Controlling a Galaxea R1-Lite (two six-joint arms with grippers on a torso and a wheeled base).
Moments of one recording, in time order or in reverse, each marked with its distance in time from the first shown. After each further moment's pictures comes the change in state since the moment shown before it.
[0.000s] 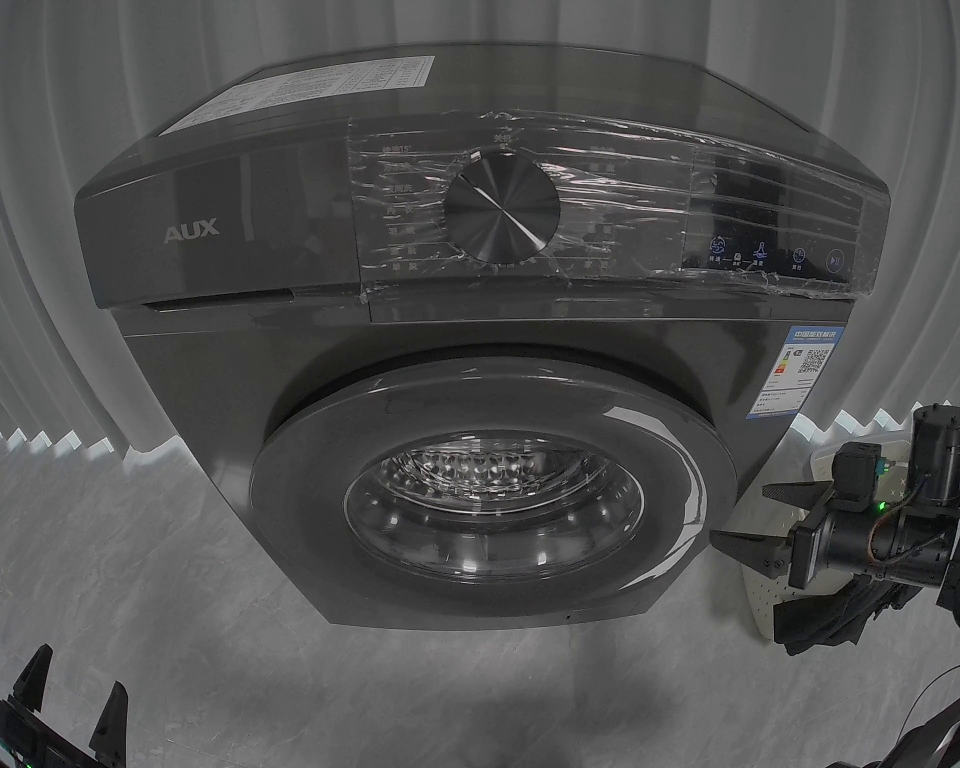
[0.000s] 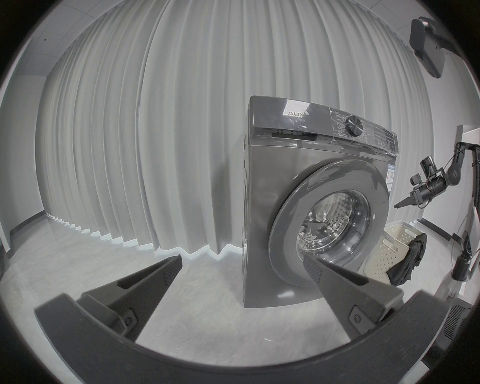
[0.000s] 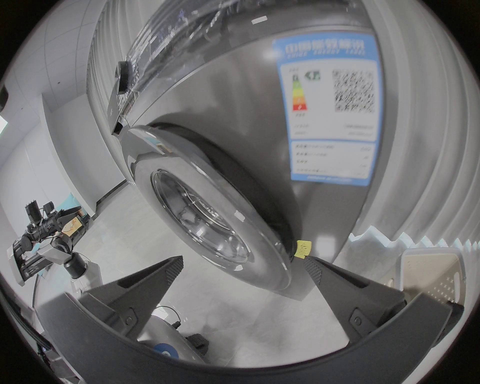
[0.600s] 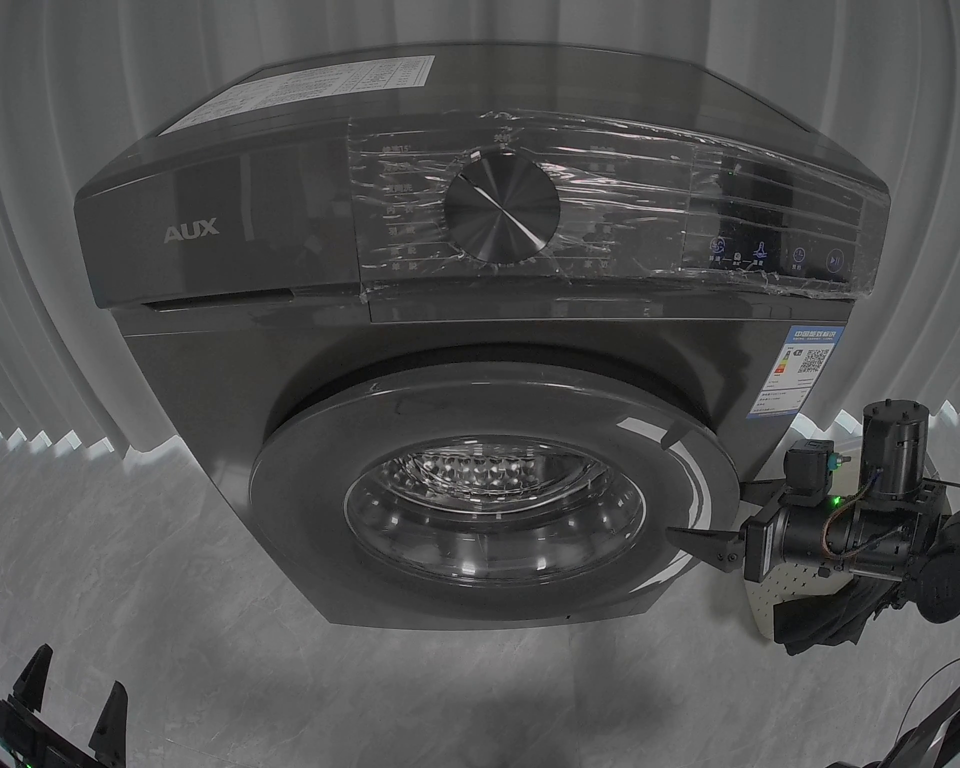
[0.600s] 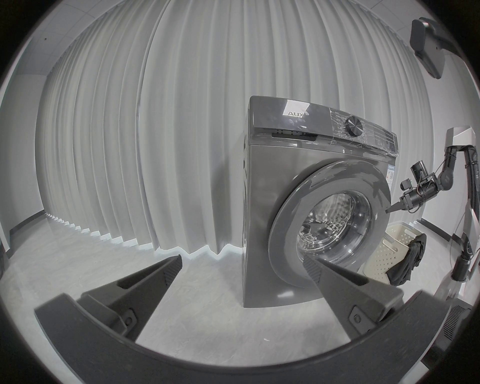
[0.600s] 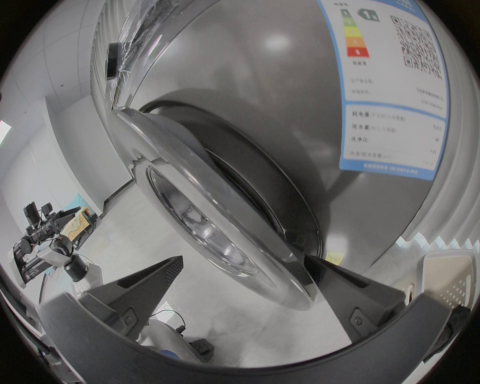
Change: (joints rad) left arm 0.000 0.000 0.000 0.000 0.000 -0.003; right arm 0.064 0.164 -0.058 -0.092 -0.010 0.026
